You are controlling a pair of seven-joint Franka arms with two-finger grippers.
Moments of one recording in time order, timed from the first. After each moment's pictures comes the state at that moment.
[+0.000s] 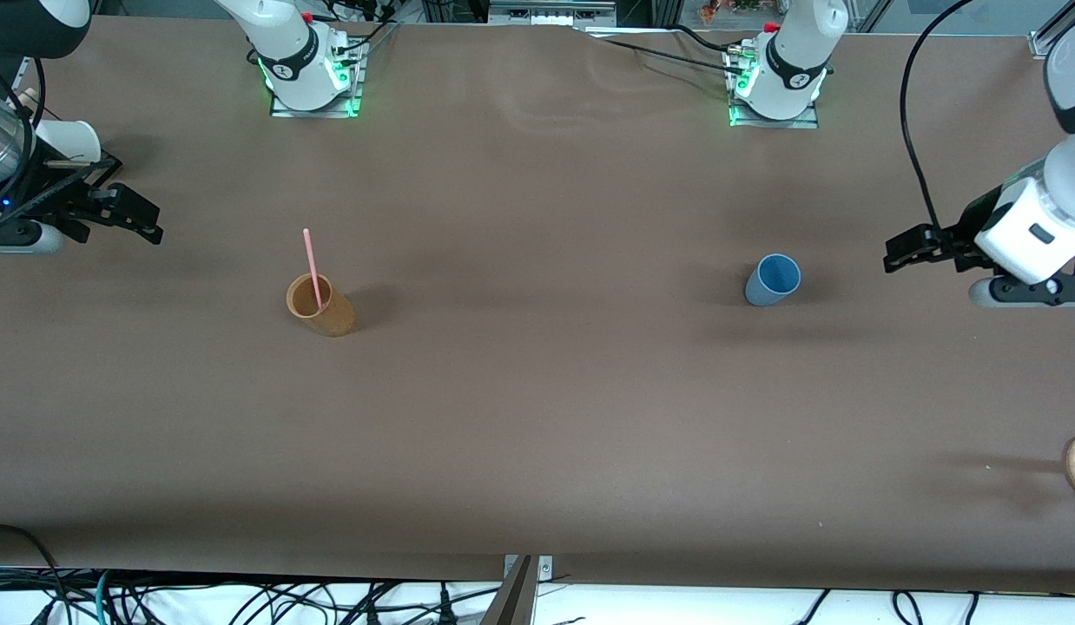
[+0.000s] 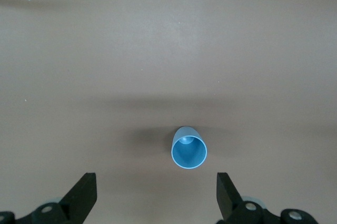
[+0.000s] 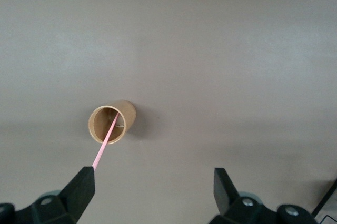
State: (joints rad) left arm -0.10 0.16 0.07 -1.55 -0.04 1.62 -0.06; right arm -0.01 -0.01 0.03 -1.73 -0.01 1.76 0.03
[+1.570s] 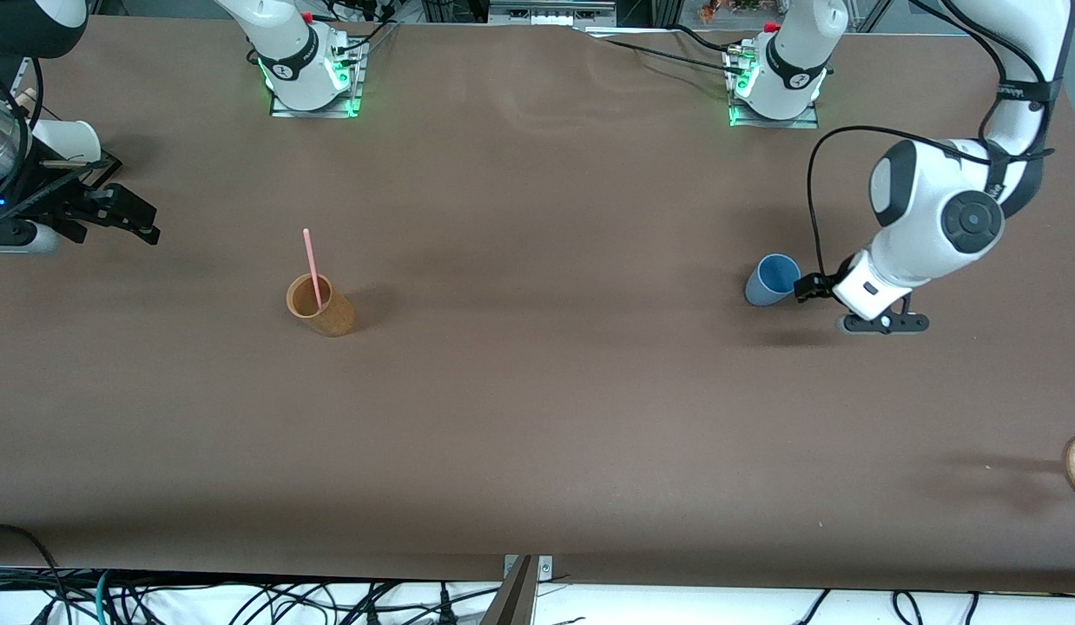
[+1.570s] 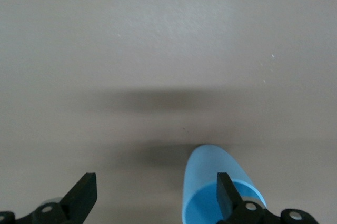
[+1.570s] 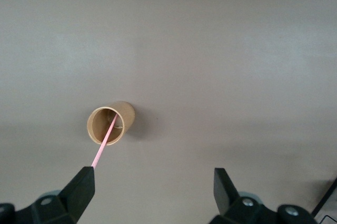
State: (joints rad) left arm -0.12 0.19 0.07 -2.18 -0.02 2.27 -0.05; right arm -0.01 -0.01 0.02 -1.73 -0.01 1.76 0.03
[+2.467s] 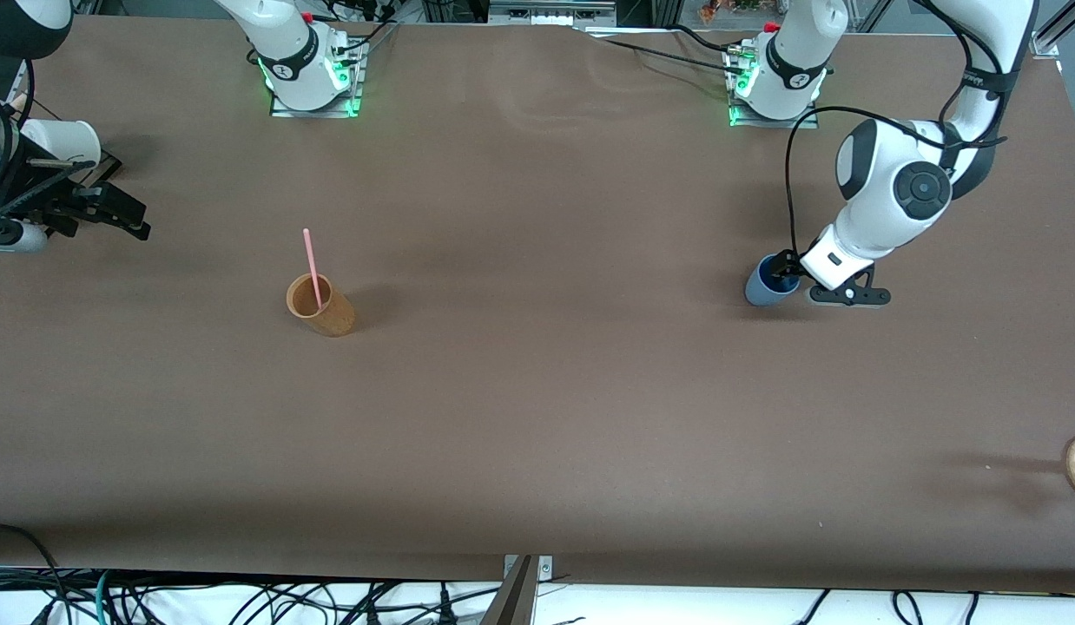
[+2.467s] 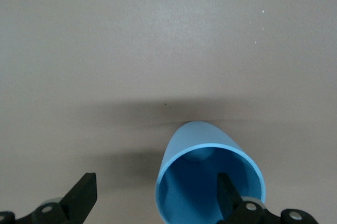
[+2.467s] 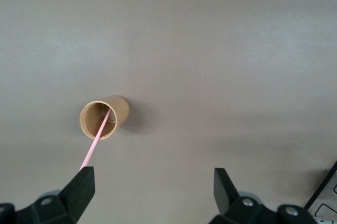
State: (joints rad) left arm -0.16 0.14 0.07 -2.38 -0.02 2.46 -0.05; right arm -0.01 -0.01 0.00 -1.73 -0.01 1.73 0.03
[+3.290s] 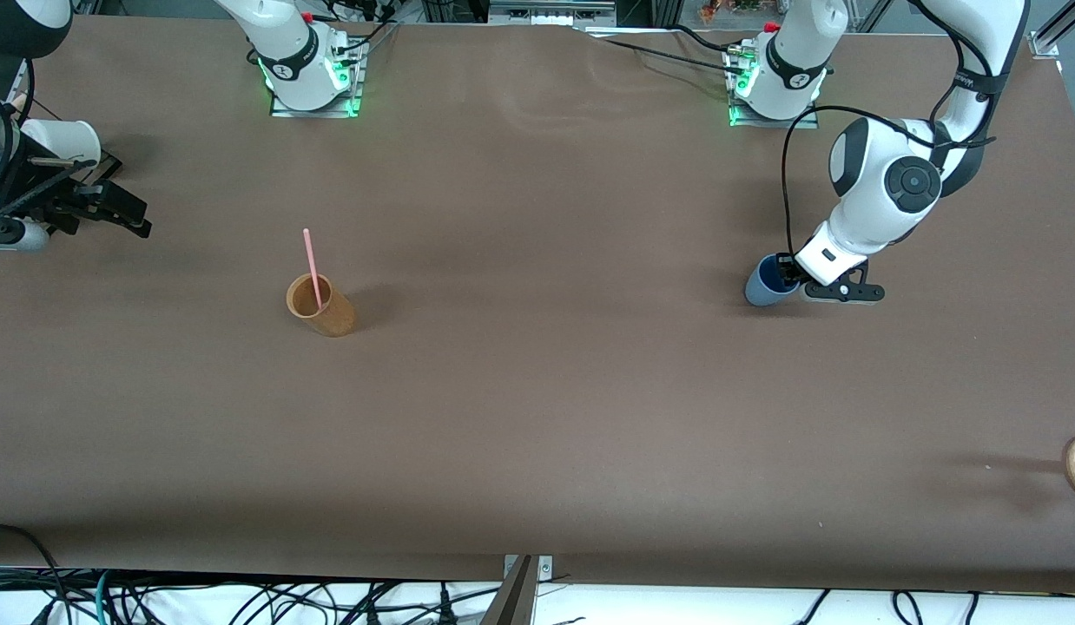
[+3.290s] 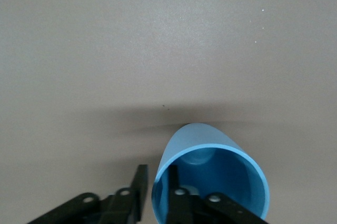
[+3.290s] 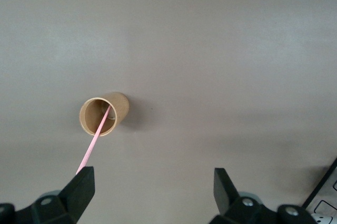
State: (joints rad) left arm -0.16 0.14 0.07 -2.41 -0.02 2.51 -0.05; right arm -0.01 -0.01 0.00 -1.73 -0.01 1.72 0.03
